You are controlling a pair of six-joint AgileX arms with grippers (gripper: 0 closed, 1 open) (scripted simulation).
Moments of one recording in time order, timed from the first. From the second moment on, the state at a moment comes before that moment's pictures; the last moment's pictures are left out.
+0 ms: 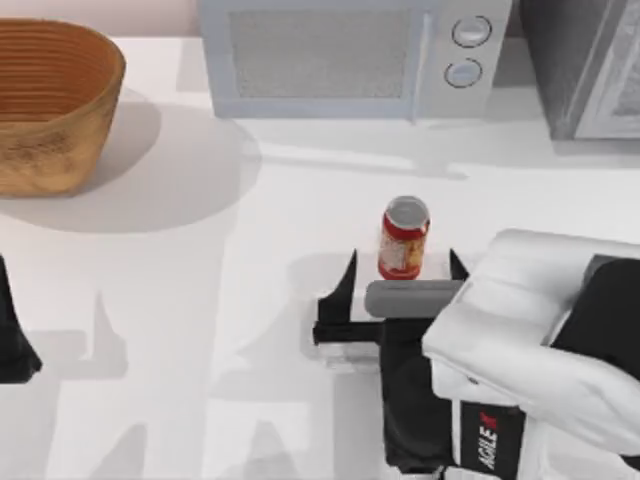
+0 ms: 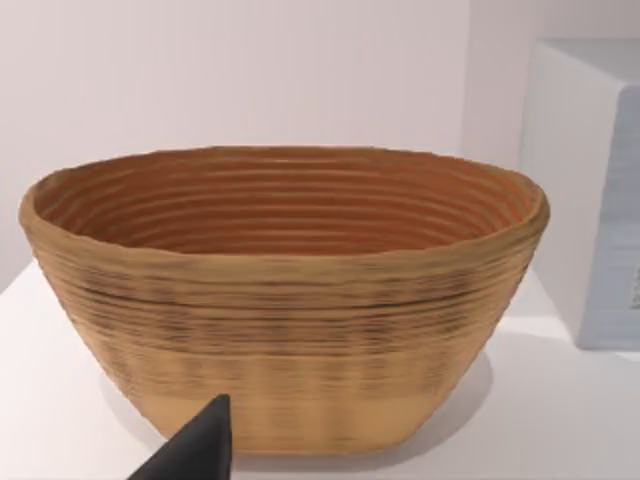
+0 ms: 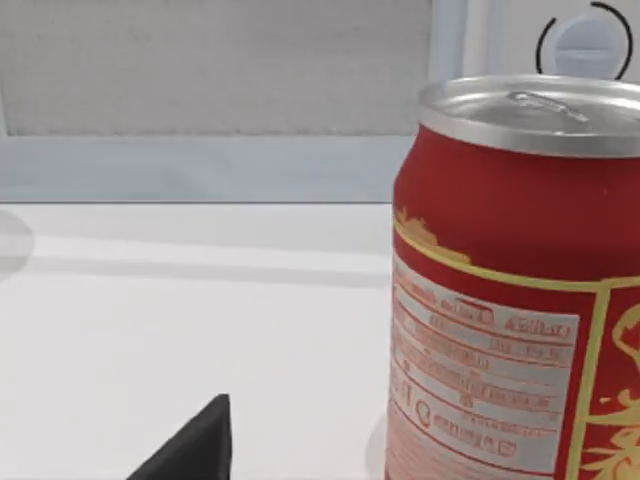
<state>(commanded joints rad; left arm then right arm) 0.00 0.00 0.00 0.00 0.00 0.00 0.92 2.48 0.74 1.73 0.96 0.01</state>
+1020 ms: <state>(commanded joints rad) 0.00 0.00 0.00 0.00 0.00 0.00 0.81 2.49 0.87 1.62 0.85 0.01</state>
